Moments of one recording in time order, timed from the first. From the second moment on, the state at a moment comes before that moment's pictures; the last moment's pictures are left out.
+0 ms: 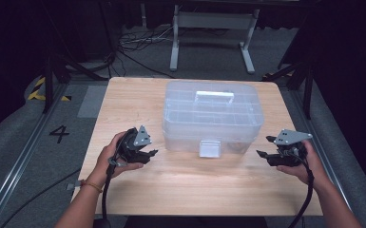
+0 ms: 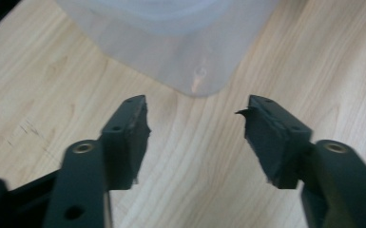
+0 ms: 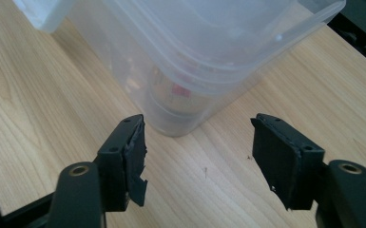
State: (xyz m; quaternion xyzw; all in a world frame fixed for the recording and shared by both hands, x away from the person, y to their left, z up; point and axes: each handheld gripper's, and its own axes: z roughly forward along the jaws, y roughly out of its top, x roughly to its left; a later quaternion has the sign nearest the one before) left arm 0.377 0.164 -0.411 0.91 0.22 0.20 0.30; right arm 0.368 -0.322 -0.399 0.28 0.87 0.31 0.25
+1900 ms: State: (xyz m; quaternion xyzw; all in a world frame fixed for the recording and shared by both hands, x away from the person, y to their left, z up) left arm 0.330 0.259 -0.484 0.85 0.38 0.14 0.34; right arm 0.334 -0.415 -0.490 0.45 0.80 0.35 0.19
